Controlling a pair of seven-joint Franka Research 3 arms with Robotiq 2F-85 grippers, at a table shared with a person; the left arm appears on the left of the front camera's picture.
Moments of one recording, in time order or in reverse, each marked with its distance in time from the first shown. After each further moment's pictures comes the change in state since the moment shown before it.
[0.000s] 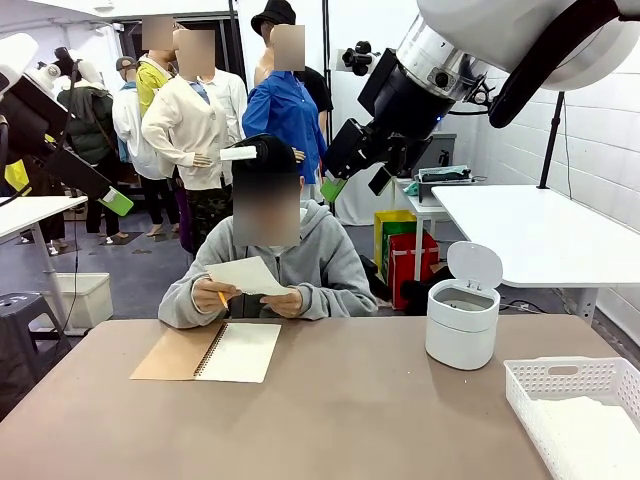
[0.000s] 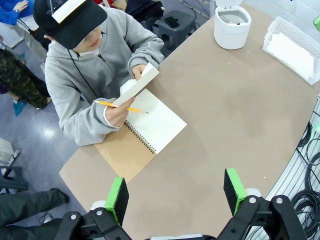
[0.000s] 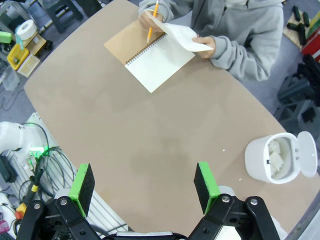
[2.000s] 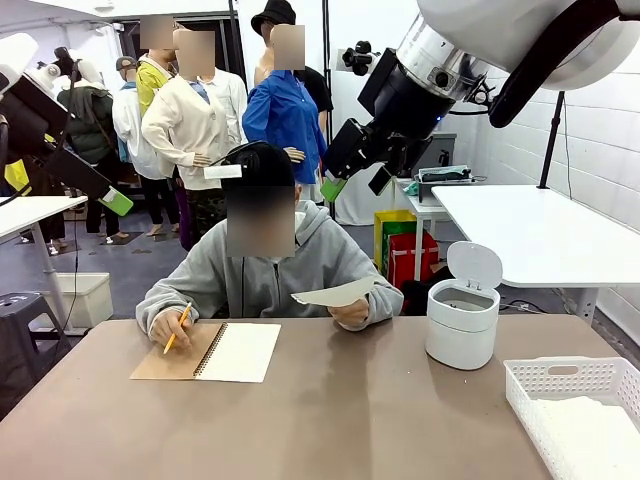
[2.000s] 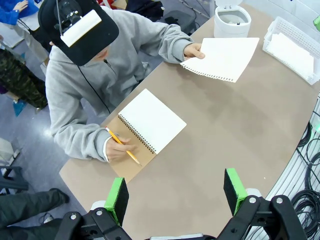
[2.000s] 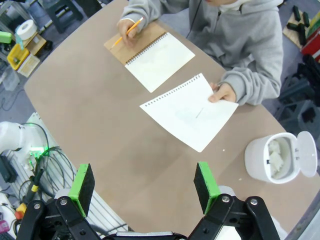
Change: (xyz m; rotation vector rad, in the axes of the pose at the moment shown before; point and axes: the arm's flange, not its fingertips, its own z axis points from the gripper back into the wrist) left arm 0.000 0.000 0.000 0.000 0.000 0.000; right arm 0.000 0.000 0.000 0.000 0.000 0.000
